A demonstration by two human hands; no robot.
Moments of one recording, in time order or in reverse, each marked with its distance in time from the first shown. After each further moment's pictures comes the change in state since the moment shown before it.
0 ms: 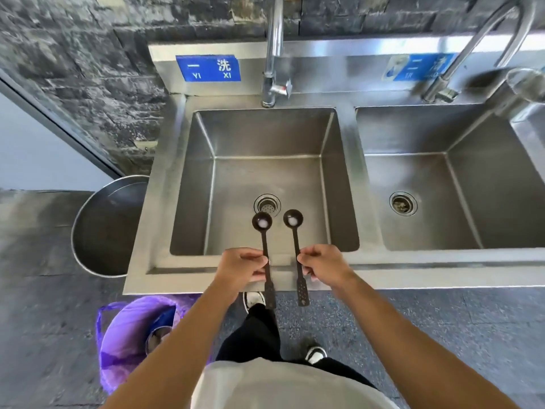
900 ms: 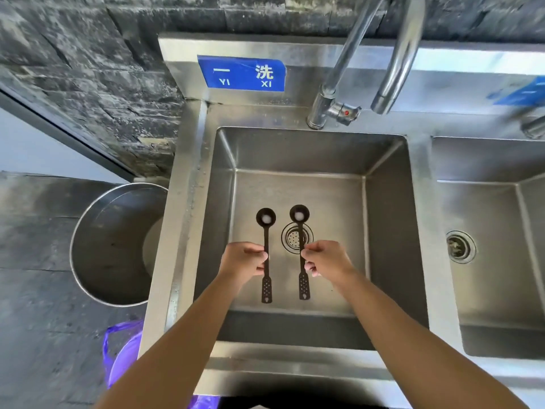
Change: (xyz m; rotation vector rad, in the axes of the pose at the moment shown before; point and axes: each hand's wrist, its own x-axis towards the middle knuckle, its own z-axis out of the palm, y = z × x) left_hand 0.192 0.118 -0.078 0.096 0.082 -0.123; right_hand 0.208 -0.133 0.075 0.055 -0.033 0.221
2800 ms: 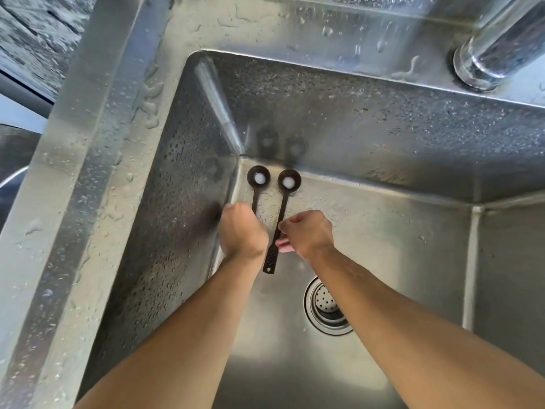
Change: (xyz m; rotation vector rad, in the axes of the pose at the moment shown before) left_hand 0.318 -0.003 0.043 0.637 0.539 0.110; right_hand 0.319 -0.037 0.118 -0.217 0.008 -0.056
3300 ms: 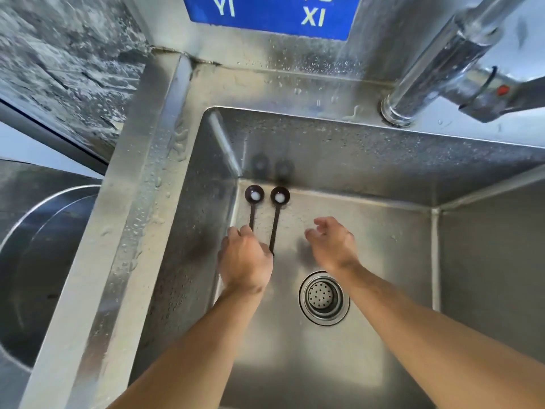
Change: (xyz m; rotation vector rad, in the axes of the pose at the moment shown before) left_hand -0.064 -0.006 -0.039 0.107 -0.045 0.159; right_hand -0.046 0.018 -0.058 -0.221 0.196 -0.201
